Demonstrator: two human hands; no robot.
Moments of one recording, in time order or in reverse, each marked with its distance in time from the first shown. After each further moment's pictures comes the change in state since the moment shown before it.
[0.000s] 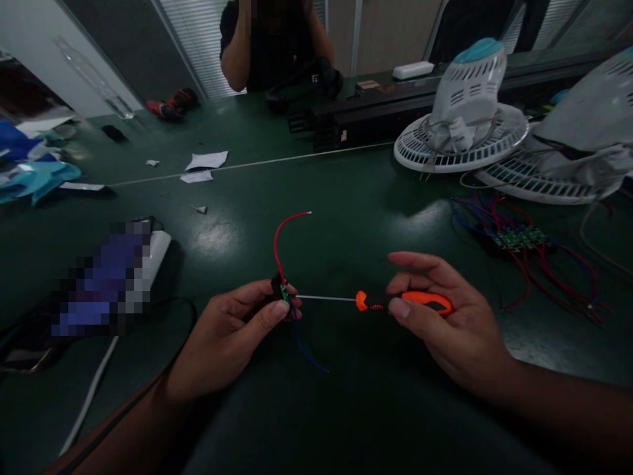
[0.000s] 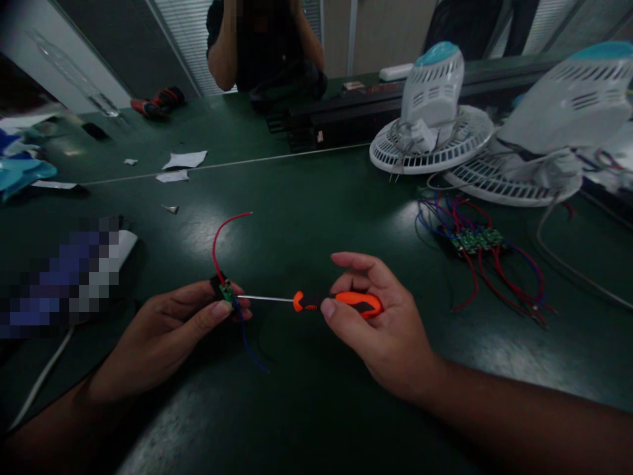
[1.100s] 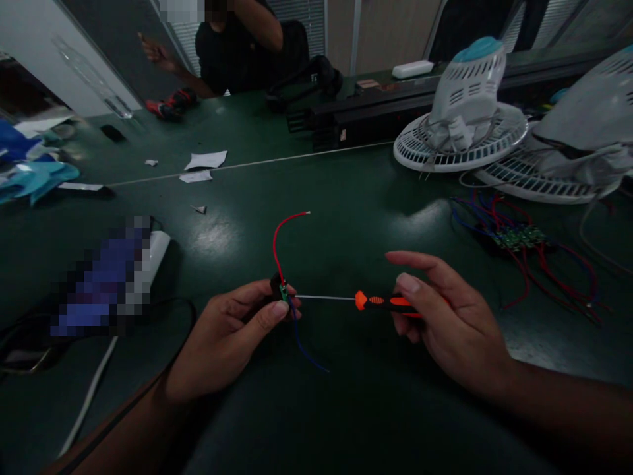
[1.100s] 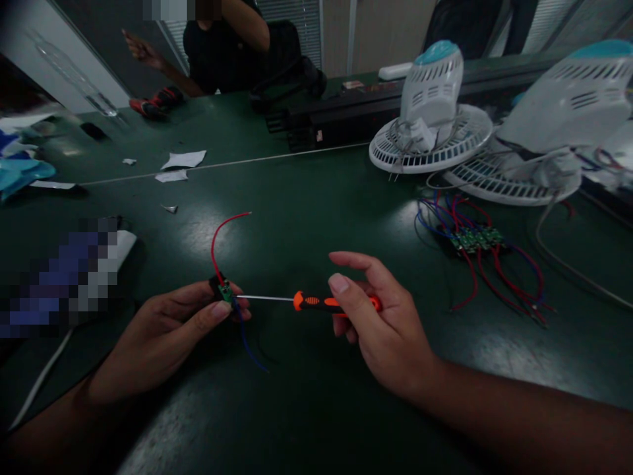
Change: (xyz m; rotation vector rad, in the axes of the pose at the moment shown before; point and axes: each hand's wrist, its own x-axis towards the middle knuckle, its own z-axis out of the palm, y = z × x) left_hand 0.000 -0.003 -0.001 0.009 -0.009 0.010; right_hand 0.001 -0.001 0.003 -0.001 0.021 0.070
